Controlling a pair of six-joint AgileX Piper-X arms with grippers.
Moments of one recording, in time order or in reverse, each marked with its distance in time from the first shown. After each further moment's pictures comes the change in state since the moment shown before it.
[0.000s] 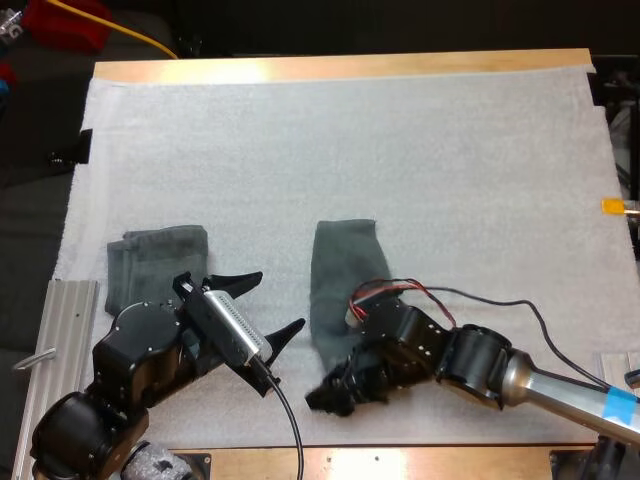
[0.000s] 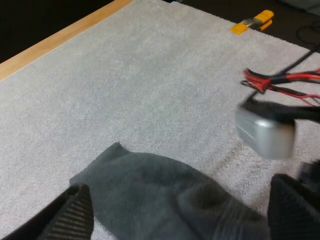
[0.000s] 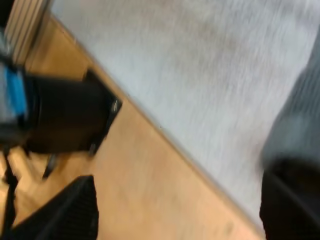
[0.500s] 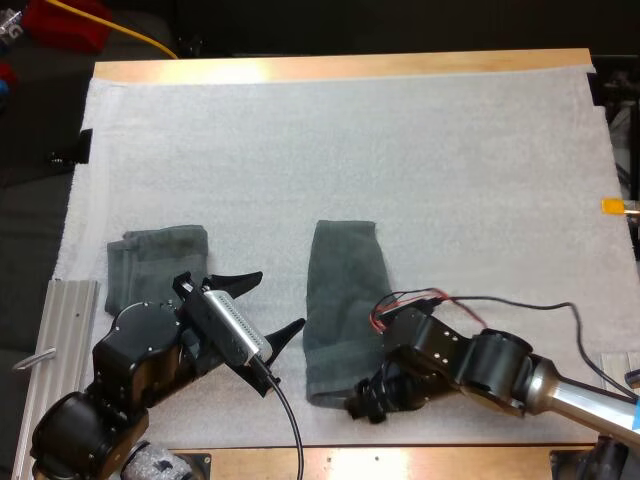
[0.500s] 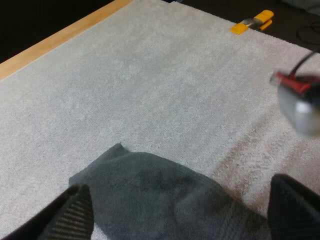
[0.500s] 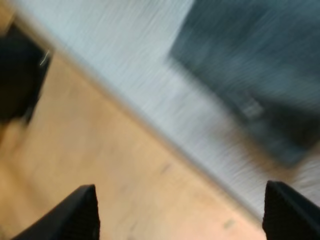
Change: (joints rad) left arm 0.000 0.000 0.000 0.000 0.000 0.000; right arm 0.001 -0.091 0.000 0.254 0.201 0.030
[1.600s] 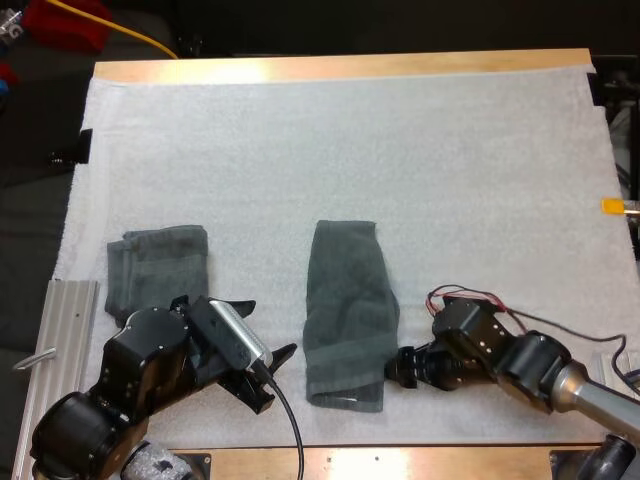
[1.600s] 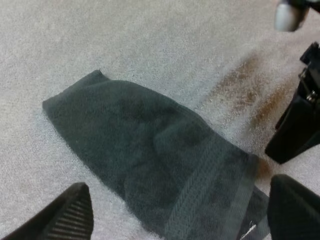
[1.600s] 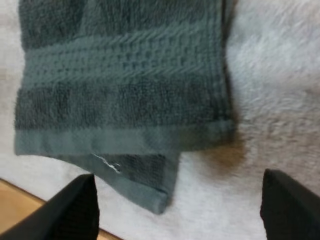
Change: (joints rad) left arm 0.000 0.000 0.000 0.191 0.000 -0.025; right arm -0.227 -0.059 0.313 -0.291 -0.033 0.188
